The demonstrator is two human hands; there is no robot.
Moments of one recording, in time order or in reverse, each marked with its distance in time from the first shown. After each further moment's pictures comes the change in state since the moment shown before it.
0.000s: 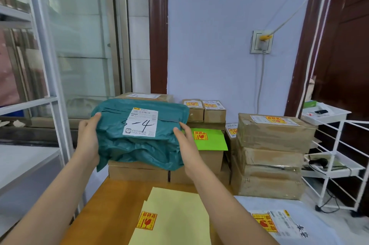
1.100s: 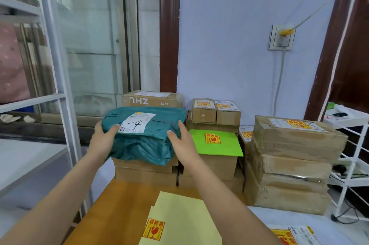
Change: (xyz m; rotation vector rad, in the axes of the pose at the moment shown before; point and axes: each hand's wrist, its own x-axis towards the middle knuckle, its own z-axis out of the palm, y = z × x) left_hand 0.042 -0.029 -0.008 0.513 0.016 0.074; right_hand 0.050 0.023 0.025 -0.411 -0.024 -0.064
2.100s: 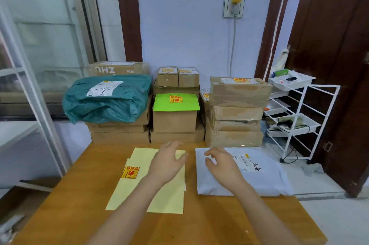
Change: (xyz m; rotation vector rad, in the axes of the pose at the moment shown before) left_hand -0.243 -0.053 0.120 0.627 -0.591 0.497; right_hand -0.195 0.111 -0.148 -0.645 0.140 0.078
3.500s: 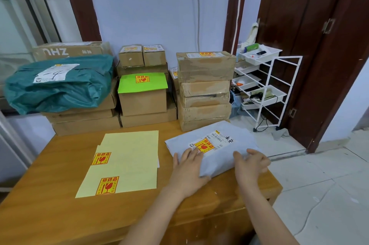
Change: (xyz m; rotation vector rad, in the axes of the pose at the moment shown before) left_hand -0.051 0.055 0.113 0.300 -0.438 0.224; right_hand -0.075 0.099 -0.020 0.452 0.706 0.702
